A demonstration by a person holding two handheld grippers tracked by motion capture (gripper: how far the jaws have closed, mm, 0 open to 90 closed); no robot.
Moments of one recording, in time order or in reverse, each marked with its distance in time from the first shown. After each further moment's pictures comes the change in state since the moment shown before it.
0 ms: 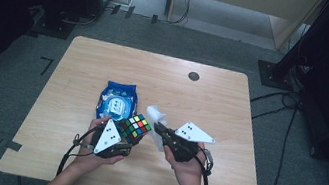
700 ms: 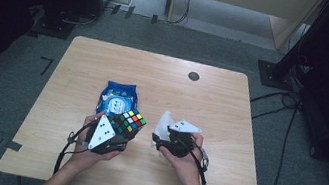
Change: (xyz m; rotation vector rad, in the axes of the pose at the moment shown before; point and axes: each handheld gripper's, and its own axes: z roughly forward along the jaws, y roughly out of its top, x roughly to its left) left arm 0.015 0.002 -0.009 -0.018 0.052 -0.023; right arm -0.047 -0.063 0.046 0.362 -0.189 0.123
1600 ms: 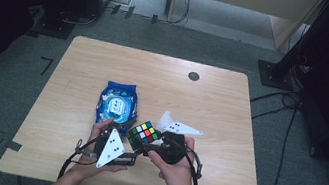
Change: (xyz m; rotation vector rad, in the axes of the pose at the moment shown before) left arm -0.036 0.008 0.001 -0.081 -0.041 0.142; right arm 0.063 0.038 -0.054 -0.105 0.280 0.153
